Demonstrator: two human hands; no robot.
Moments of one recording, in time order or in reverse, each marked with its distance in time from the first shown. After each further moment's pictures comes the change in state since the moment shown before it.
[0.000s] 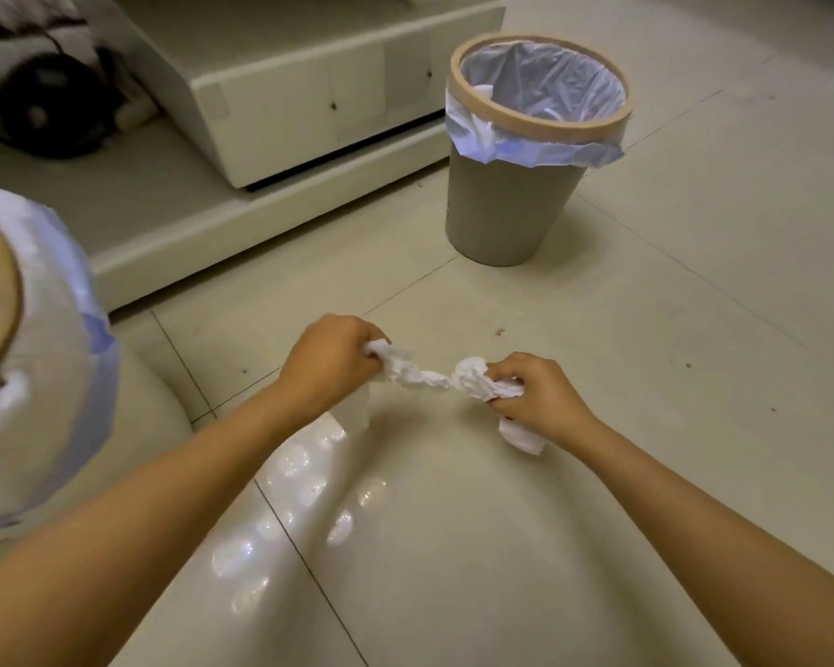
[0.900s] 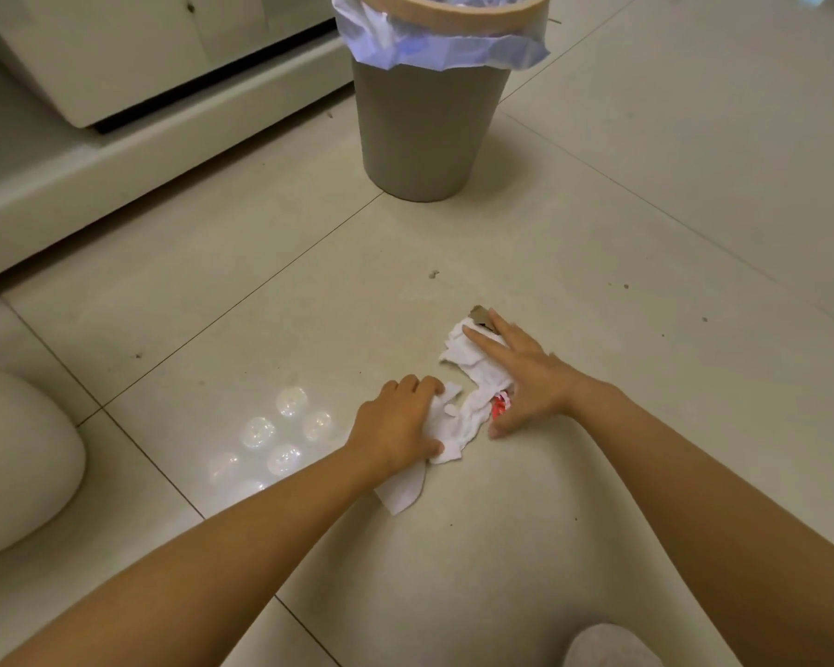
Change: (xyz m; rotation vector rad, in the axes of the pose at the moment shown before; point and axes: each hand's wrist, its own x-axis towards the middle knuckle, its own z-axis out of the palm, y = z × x) left_hand -0.012 0.040 0.185 0.122 -0.362 0.199; right_hand -0.031 0.109 -0.009 -0.288 -0.408 0.199
